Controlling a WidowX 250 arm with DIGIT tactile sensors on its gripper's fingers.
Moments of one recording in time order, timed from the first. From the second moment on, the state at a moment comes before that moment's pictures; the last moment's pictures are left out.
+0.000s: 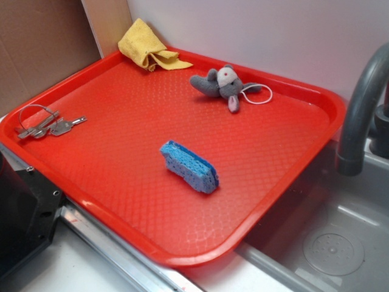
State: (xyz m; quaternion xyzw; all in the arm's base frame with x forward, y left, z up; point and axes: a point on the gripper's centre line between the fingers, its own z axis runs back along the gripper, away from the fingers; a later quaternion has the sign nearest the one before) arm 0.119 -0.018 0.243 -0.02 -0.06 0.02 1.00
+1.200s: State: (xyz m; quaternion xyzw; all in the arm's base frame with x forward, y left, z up) arm 0.130 0.072 0.133 -0.02 -0.05 -0.11 0.99
